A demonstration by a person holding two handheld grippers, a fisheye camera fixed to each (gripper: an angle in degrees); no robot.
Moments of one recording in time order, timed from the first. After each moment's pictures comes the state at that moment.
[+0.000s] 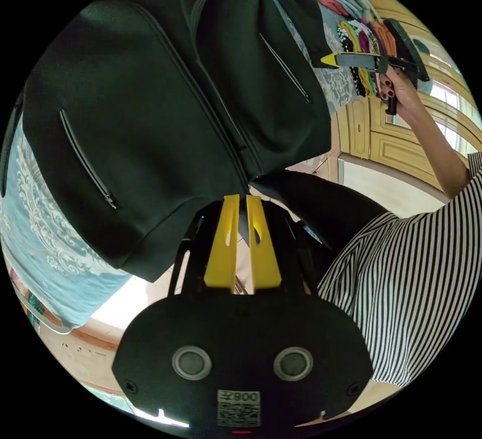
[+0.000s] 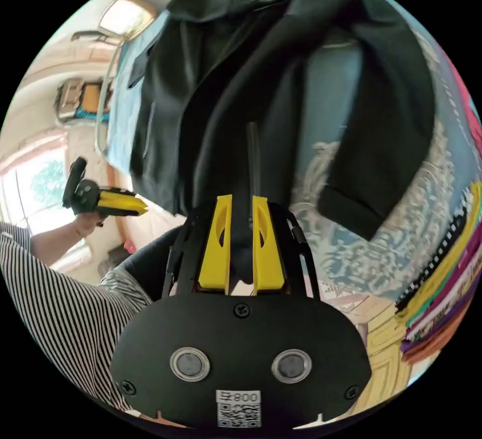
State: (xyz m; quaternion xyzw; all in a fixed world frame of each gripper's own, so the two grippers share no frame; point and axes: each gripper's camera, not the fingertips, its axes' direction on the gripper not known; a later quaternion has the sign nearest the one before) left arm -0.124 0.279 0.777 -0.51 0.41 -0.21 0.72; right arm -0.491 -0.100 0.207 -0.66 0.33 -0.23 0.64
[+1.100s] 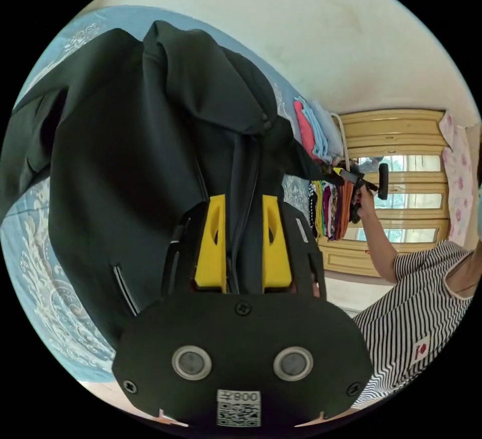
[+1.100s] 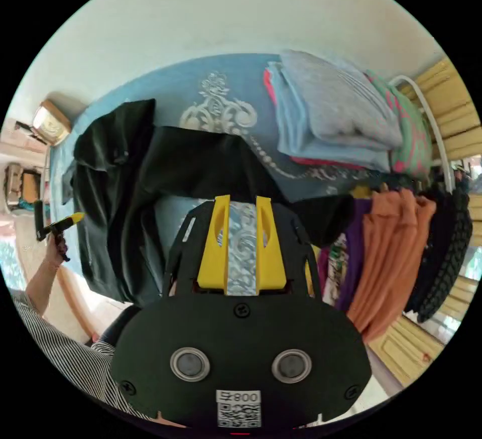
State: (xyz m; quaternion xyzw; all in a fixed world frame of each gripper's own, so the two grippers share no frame) left arm -0.386 0.233 0.878 -0.26 0.39 -0.47 0.75; right arm -0.570 -0.360 0.207 -0.39 0.52 -0.30 0.70
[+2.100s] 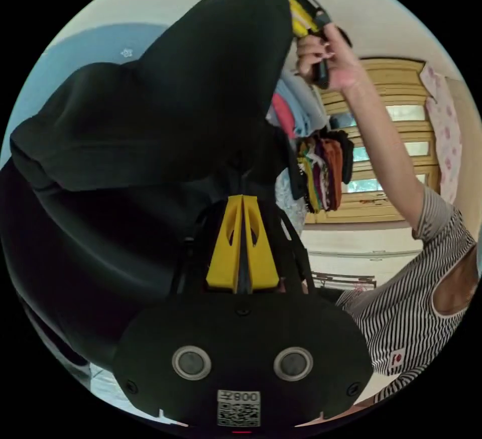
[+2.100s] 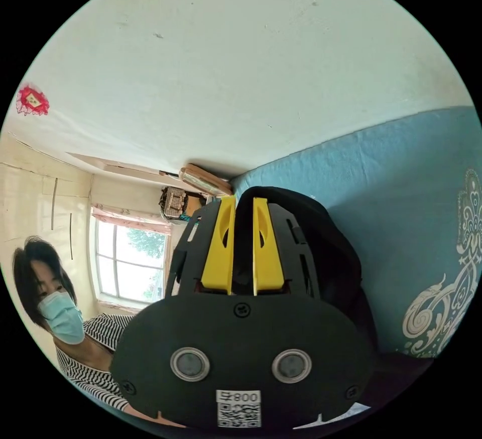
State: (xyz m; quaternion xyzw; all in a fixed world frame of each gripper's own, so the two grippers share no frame) left arm -0.466 0.112 0.990 -0.27 0.51 -0.30 0.76; right arm -0.571 -0.467 0.525 -0.49 0.02 -0.12 0.86
